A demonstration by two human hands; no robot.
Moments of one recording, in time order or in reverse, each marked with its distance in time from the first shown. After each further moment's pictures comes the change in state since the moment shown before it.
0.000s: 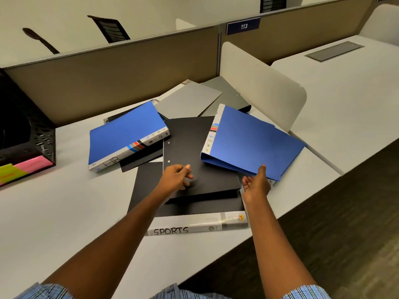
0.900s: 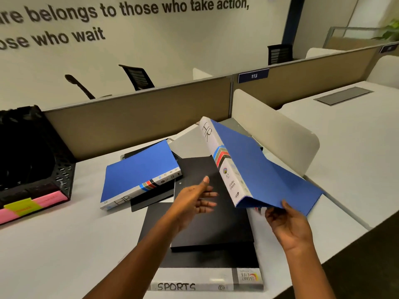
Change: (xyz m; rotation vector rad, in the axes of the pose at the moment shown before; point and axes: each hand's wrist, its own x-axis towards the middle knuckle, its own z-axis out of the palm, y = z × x) left_hand -0.011 0.085 -0.005 -0.392 -0.155 -0.030; right_hand 0.013 -0.059 -0.006 0.353 -0.589 0.137
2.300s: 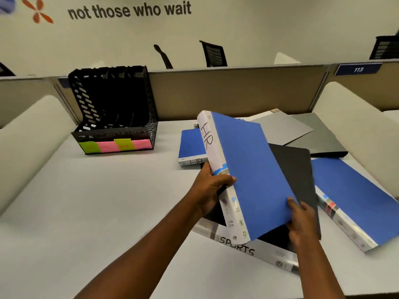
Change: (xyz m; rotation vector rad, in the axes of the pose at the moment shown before) left_hand -0.114 -0.017 -0.106 -0.318 0.318 0.160; right_hand -0.020 0.145 0.029 -0.872 0.134 -0.045
